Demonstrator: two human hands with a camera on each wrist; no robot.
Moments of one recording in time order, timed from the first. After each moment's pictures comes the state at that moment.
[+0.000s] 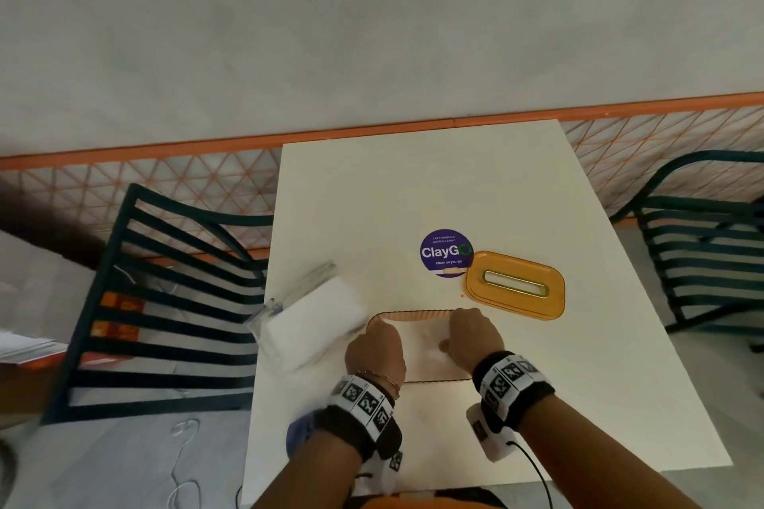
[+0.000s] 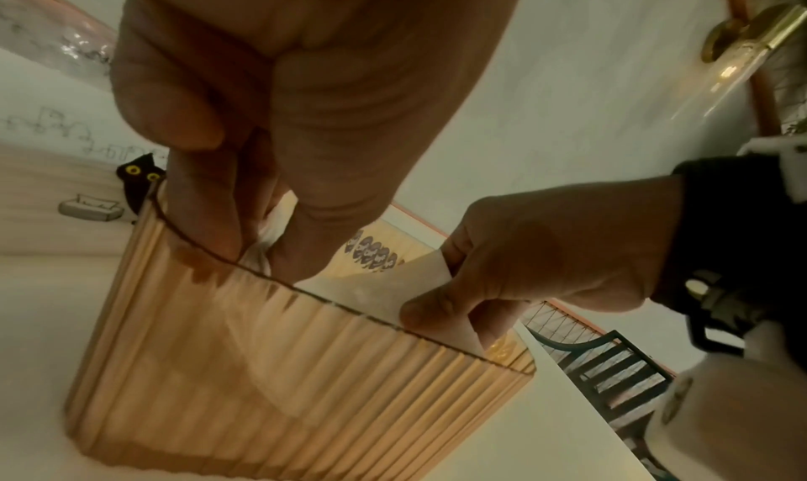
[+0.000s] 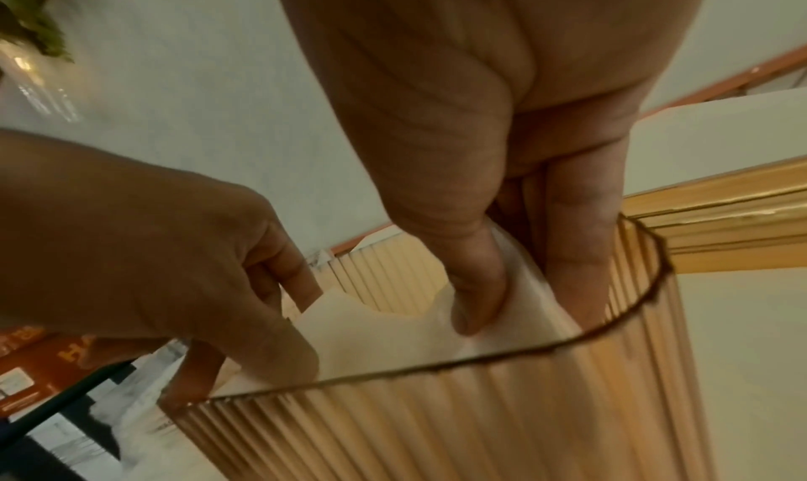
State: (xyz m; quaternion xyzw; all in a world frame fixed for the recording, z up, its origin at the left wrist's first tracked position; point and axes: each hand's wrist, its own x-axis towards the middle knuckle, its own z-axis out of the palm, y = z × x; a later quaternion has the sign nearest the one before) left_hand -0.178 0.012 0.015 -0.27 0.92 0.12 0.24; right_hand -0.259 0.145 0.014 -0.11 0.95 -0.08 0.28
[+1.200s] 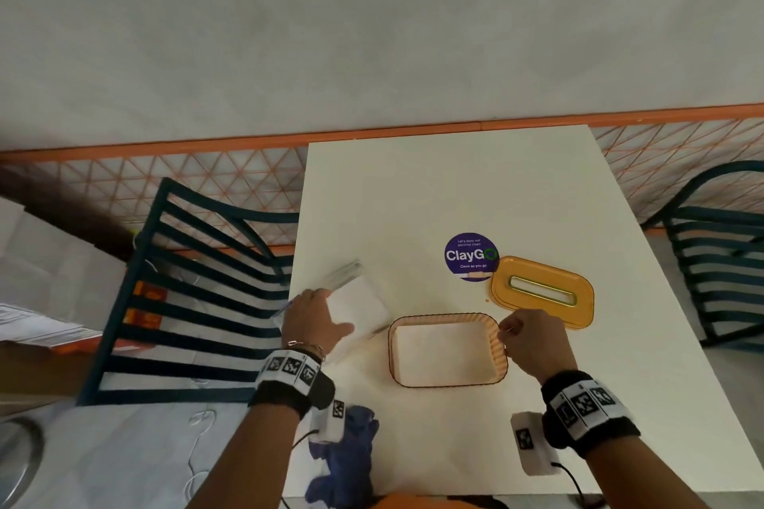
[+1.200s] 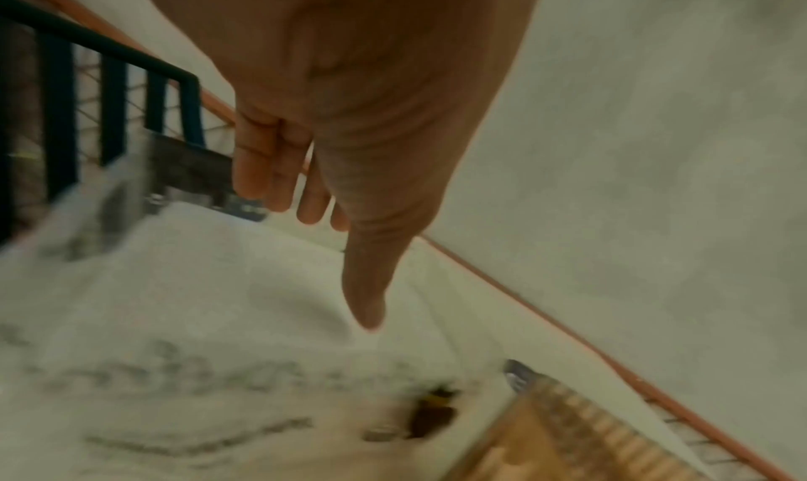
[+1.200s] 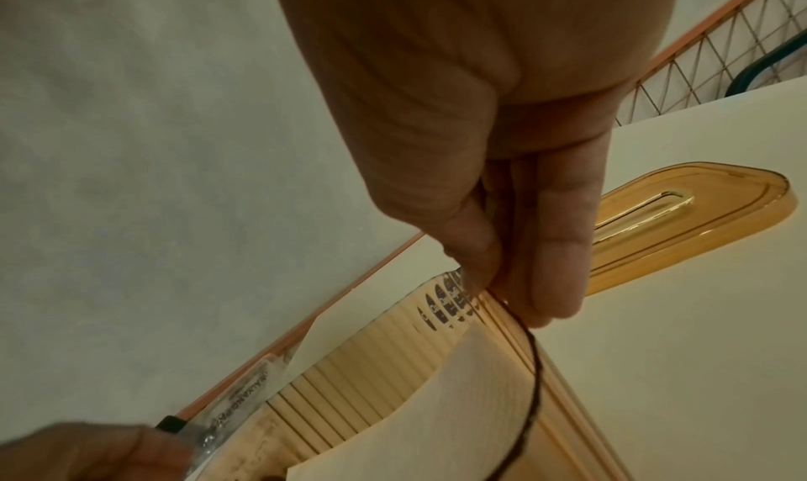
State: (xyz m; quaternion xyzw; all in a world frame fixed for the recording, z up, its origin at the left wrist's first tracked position) left_hand -0.156 -0.136 0.011 -0.34 0.91 0.18 0.15; right_hand -0.270 0.189 0.019 -0.02 0.95 -0.24 0.21
